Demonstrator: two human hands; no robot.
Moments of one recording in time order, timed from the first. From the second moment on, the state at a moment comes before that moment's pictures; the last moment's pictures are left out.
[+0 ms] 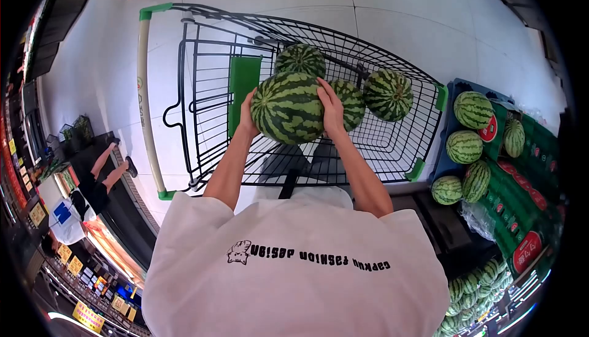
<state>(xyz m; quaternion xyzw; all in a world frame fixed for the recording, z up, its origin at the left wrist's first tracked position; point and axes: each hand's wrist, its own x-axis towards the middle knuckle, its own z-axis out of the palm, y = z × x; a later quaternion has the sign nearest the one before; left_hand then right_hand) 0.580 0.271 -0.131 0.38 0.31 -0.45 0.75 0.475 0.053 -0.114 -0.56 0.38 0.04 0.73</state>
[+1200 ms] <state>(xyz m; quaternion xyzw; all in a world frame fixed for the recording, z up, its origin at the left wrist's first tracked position) 0.585 0.281 -0.195 0.39 0.30 -0.49 0.72 0.473 0.064 -0.129 -0.73 0.38 0.04 0.58</state>
